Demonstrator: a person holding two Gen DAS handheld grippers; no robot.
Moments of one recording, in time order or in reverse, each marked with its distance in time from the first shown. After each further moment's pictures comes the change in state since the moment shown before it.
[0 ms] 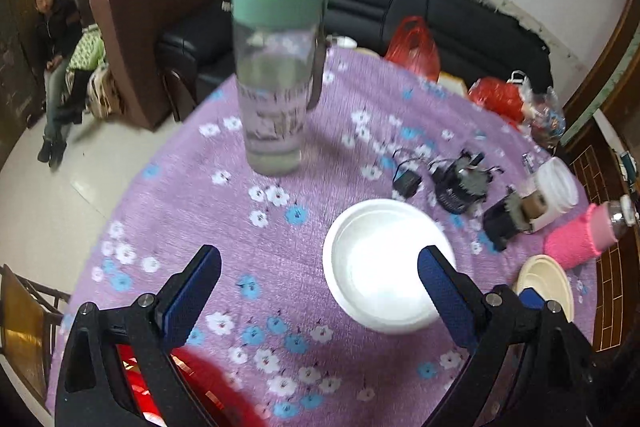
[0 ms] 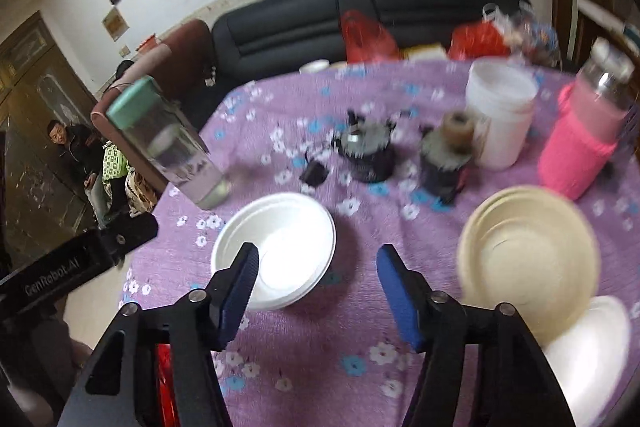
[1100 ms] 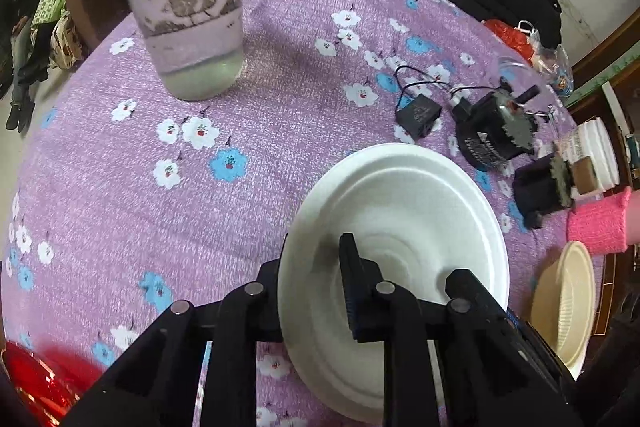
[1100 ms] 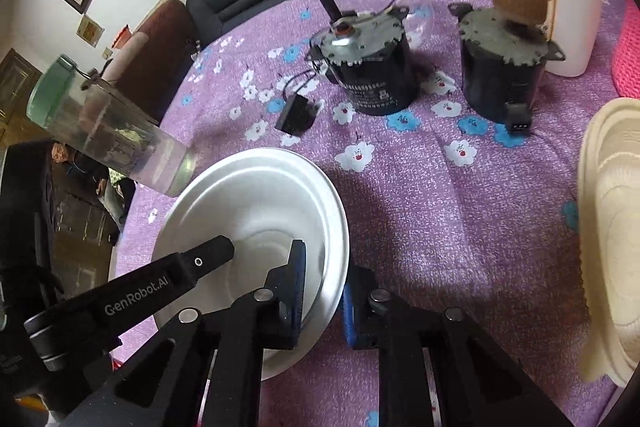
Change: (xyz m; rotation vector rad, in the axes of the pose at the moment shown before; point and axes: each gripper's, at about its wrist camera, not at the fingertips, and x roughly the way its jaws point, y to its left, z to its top) left arm 0.104 -0.019 -0.007 -0.014 0.243 -0.074; right arm 0.081 -0.019 -0.009 0.138 0.129 0.092
